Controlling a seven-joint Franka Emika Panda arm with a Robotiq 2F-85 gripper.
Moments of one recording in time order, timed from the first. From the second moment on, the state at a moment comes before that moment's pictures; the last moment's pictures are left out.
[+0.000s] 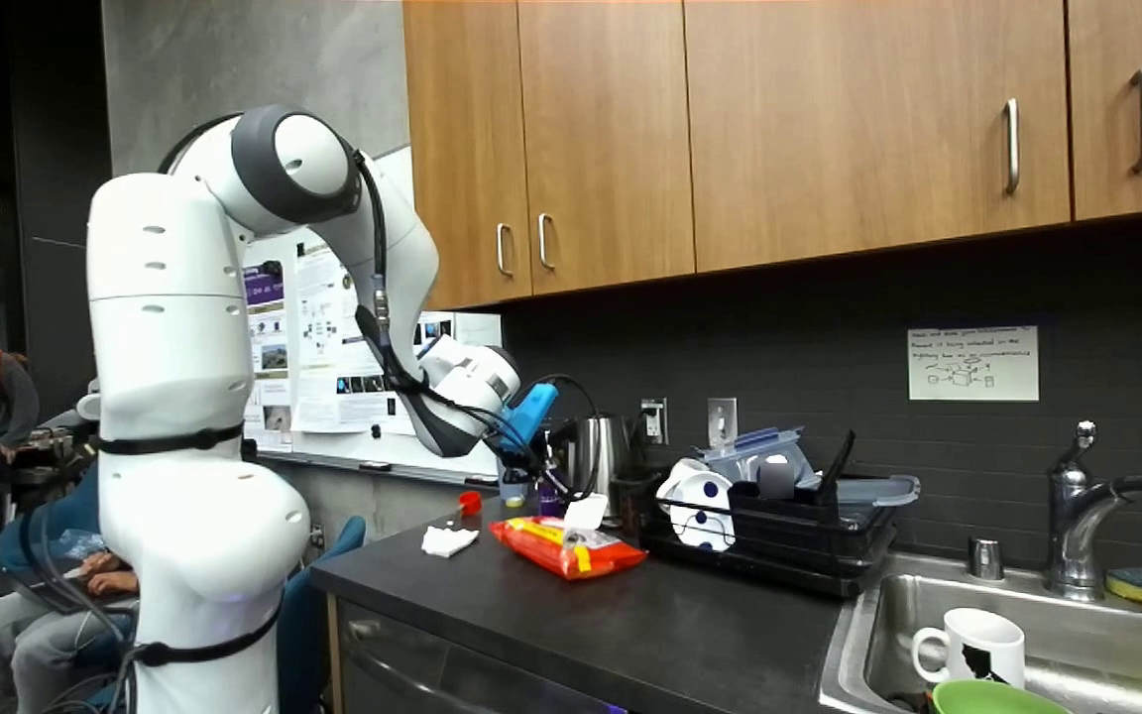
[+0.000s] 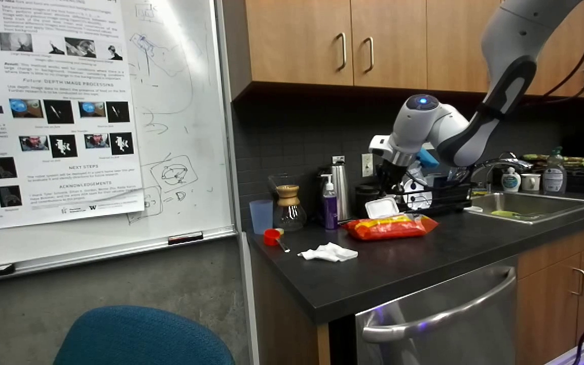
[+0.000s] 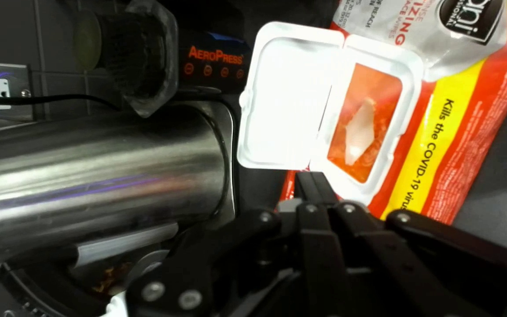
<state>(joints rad) -0.01 -0.05 0.07 -2.42 -1.34 2.93 -0.21</state>
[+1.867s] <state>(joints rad) -0.02 0.25 0.03 -2.19 -1.43 2.94 -0.18</state>
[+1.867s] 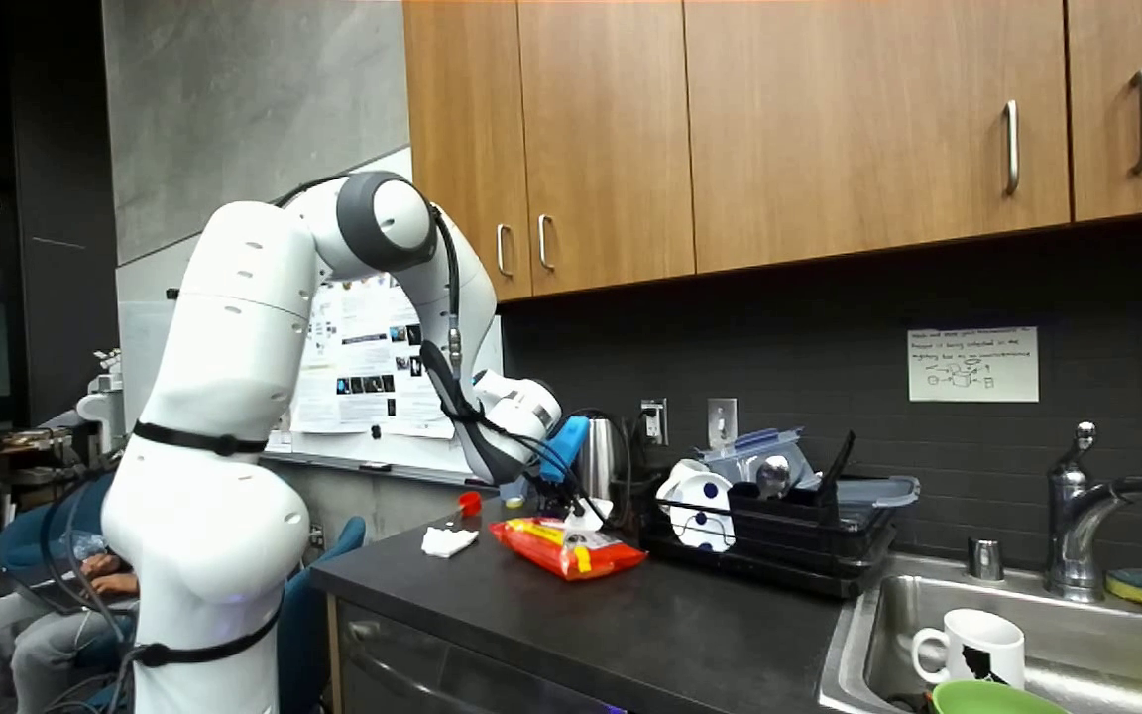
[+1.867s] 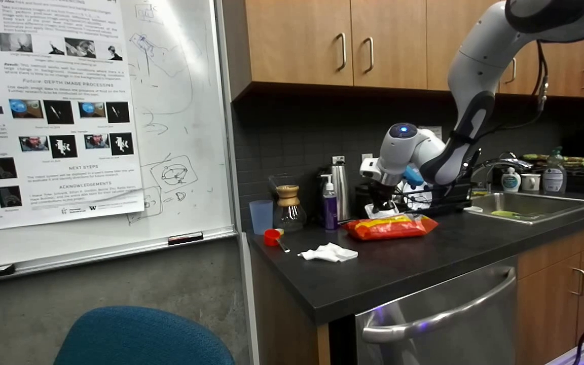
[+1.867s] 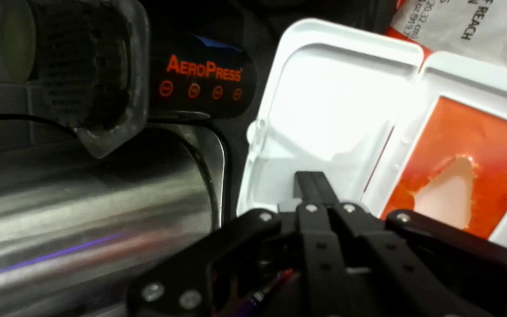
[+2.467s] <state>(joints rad) -0.02 0.28 0.03 -2.17 -1.43 2.94 -0.18</state>
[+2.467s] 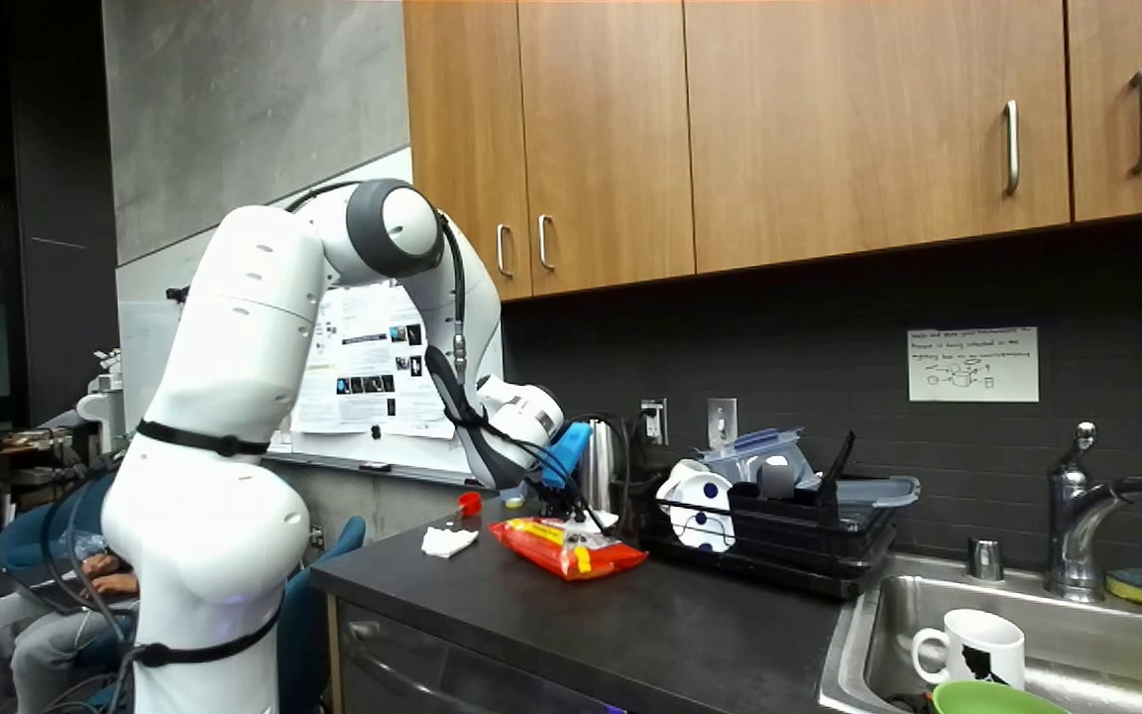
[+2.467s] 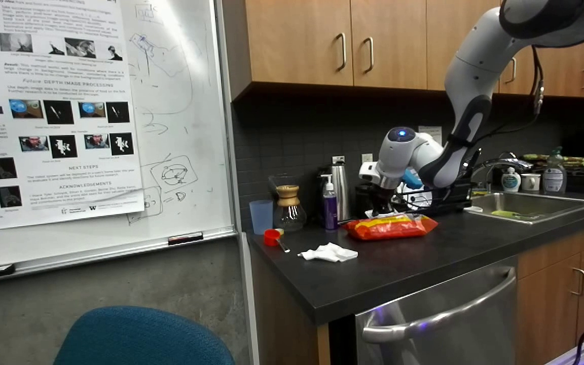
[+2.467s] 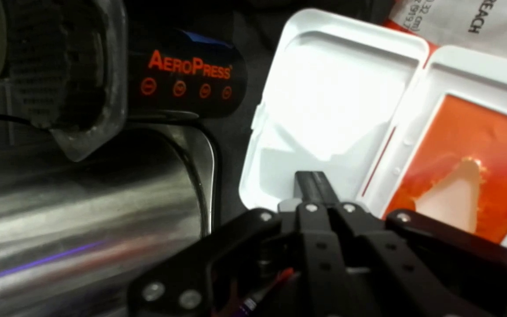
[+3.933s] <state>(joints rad) -0.02 -0.05 0.05 -2.51 -1.00 2.91 -0.43</state>
